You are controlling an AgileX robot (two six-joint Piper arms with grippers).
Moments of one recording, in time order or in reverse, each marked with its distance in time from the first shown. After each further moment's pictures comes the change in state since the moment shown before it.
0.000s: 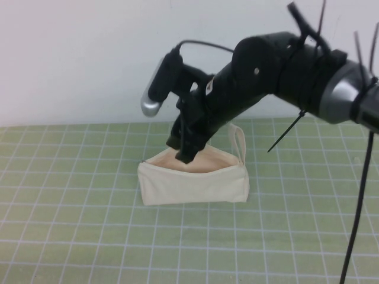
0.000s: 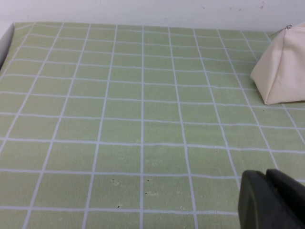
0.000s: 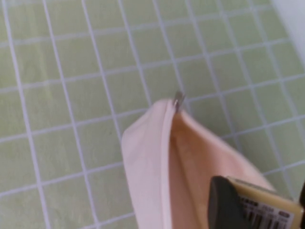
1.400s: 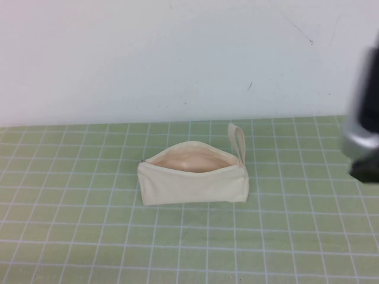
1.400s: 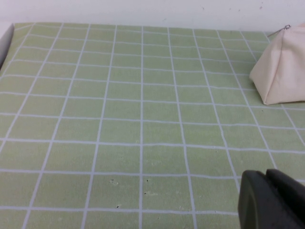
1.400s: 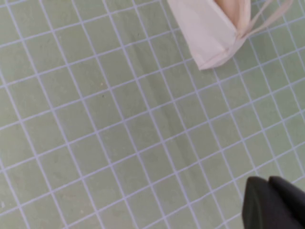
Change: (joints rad) right arm 0.001 -0.853 0.582 -0.286 0.362 0.238; left arm 0.000 0.000 0.000 0.000 0.000 0.000
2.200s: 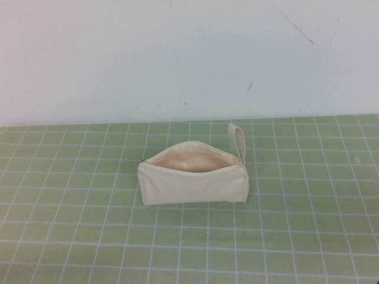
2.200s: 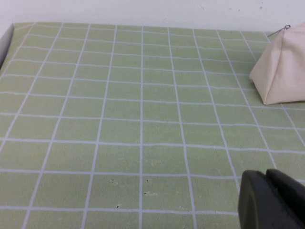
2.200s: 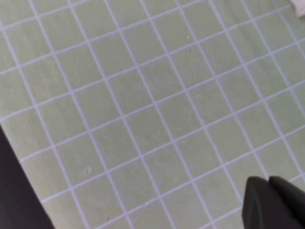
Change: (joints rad) right arm 0.000 -0.366 0.573 0.160 -0.221 0.013; left arm 0.000 0.000 0.000 0.000 0.000 0.000
